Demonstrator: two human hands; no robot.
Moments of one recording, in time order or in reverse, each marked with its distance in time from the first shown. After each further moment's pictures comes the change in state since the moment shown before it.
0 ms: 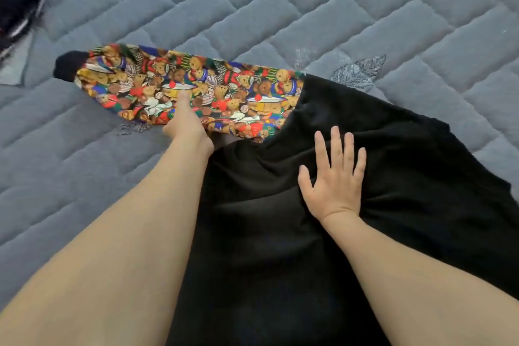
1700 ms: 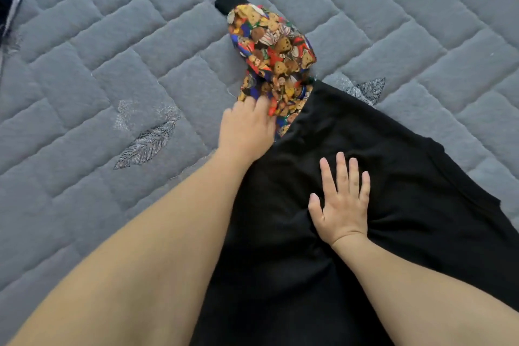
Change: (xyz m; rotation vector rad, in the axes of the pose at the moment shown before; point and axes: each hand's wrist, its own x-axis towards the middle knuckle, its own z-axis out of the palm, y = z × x) left_hand 0.004 -0.015 0.057 1.604 -0.368 1.427; right_hand 0.003 0.000 -0.005 -0.045 -0.069 0.012
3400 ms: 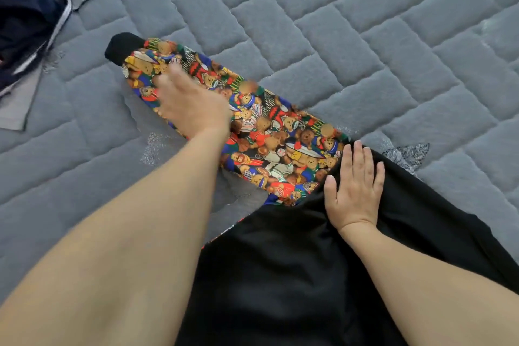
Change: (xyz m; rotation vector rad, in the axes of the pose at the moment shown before) left_hand 0.102 -0.115 -0.048 -0.206 0.505 -0.900; right_hand 0.144 -0.042 -0.014 0.032 0.064 0.023
